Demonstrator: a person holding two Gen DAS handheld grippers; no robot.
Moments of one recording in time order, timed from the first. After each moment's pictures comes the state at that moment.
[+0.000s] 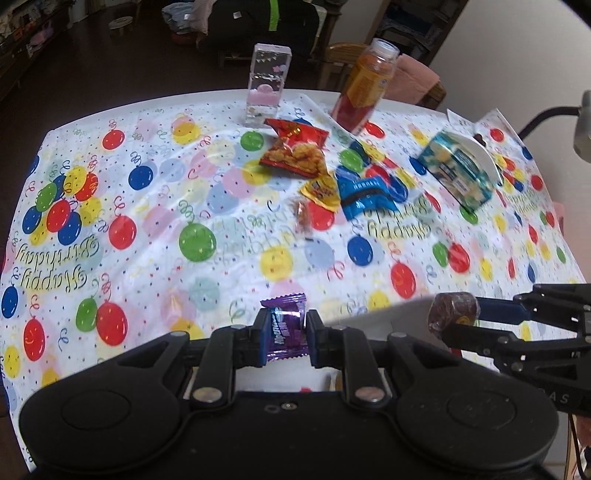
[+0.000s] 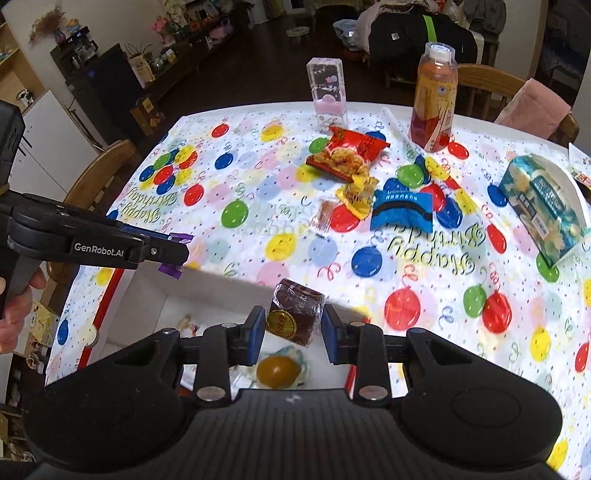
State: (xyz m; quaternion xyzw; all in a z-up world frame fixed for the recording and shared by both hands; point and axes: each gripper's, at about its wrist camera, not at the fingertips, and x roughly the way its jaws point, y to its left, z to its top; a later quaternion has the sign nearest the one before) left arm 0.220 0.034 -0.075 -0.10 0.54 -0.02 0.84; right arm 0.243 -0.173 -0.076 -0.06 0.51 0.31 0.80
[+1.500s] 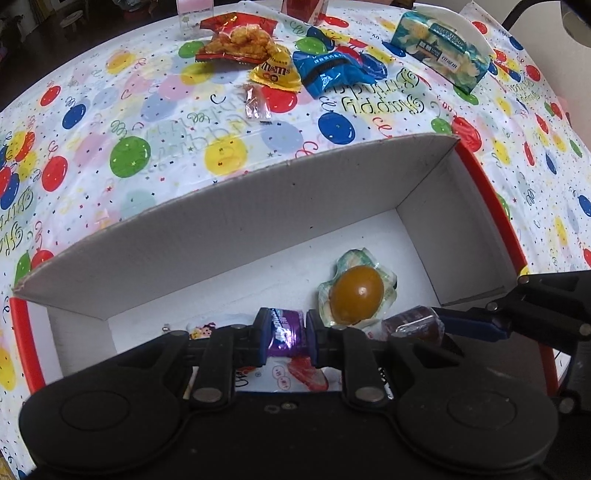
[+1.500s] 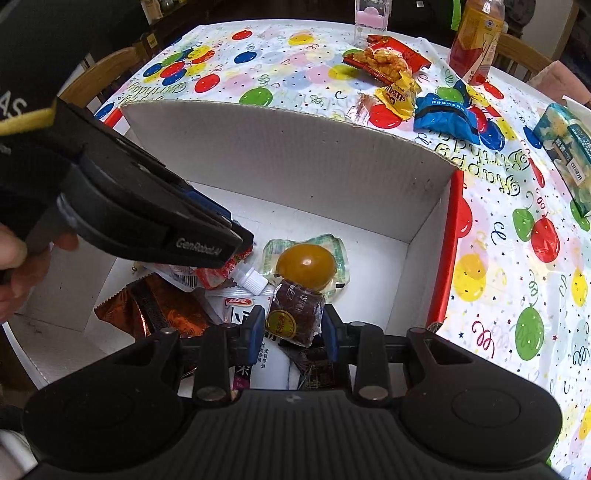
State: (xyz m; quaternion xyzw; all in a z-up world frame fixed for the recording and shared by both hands) left arm 0.199 -0.025 -0.171 -0.02 0.60 -0.06 0.79; right arm 0.168 -0.146 -0.167 -0.14 0.55 0.30 0.77
